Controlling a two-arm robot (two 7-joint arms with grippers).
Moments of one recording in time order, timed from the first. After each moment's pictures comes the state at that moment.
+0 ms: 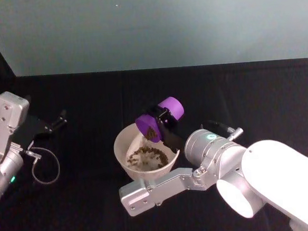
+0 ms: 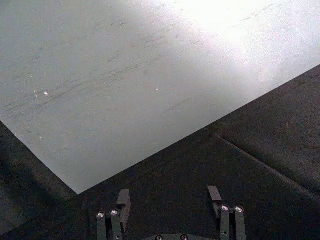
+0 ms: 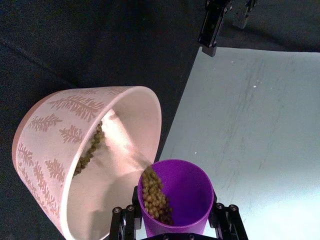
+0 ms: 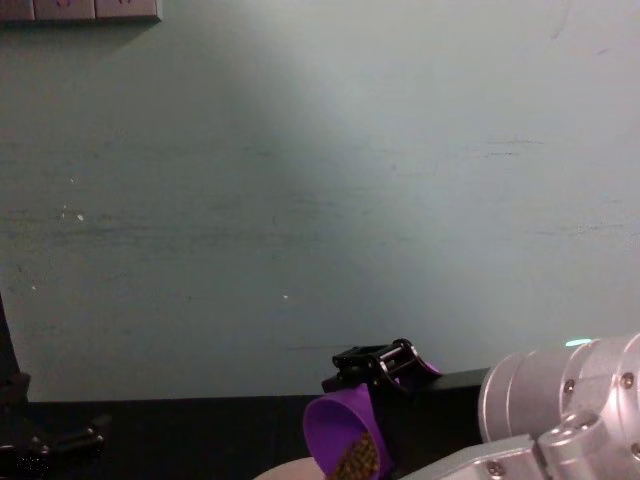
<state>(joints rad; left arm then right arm) -0.20 0.60 0.45 -1.41 -0.25 -0.12 0.03 0.39 0.45 -0.82 -1.80 -1.25 0.23 0.59</state>
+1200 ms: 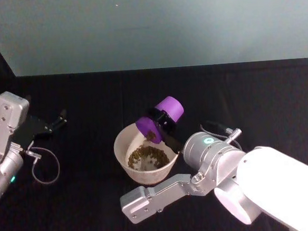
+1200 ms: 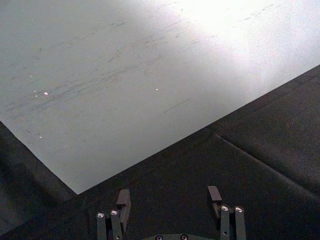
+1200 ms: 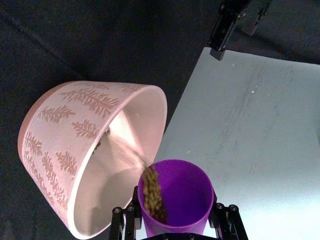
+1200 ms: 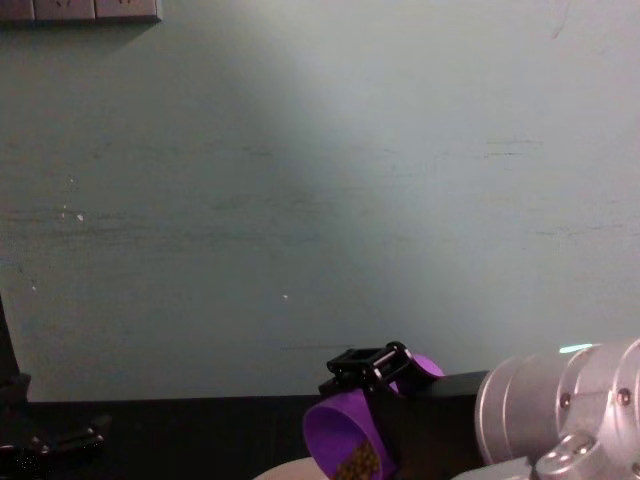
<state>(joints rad) -0.20 0.60 0.45 -1.41 -0.25 -0.12 0.03 0.40 0.46 -0.86 -1.81 -1.33 0.23 0.61</state>
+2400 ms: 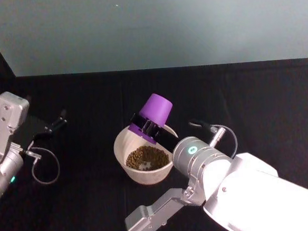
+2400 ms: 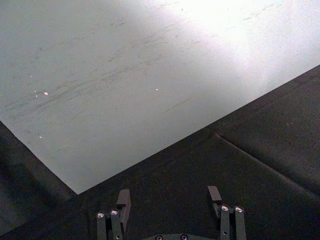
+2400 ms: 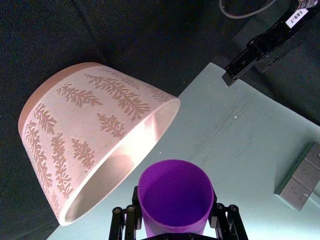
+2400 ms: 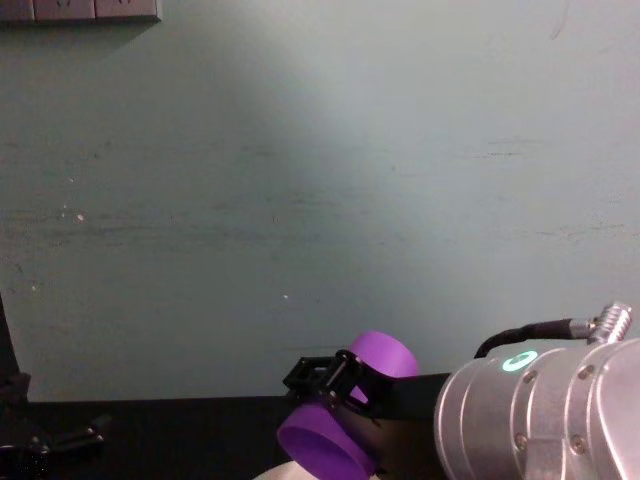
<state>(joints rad) -0.20 0.60 0.45 -1.41 -0.25 -0.12 0.03 0.48 0.48 -1.00 -1.82 -1.60 0.17 0.69</state>
